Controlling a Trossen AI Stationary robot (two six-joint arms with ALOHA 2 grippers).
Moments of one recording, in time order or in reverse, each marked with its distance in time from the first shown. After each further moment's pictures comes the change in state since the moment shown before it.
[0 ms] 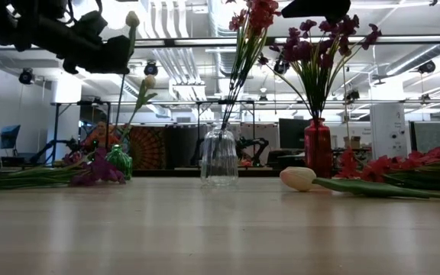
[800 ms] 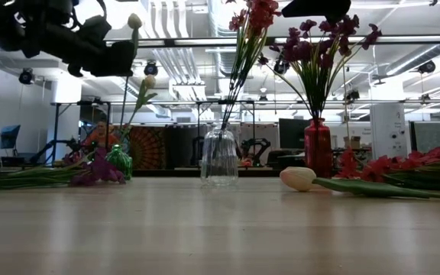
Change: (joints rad) left arm 0.056 0.060 -0.018 0.111 0.050 0.027; right arm 0.000 0.000 0.000 0.000 0.000 -0.006
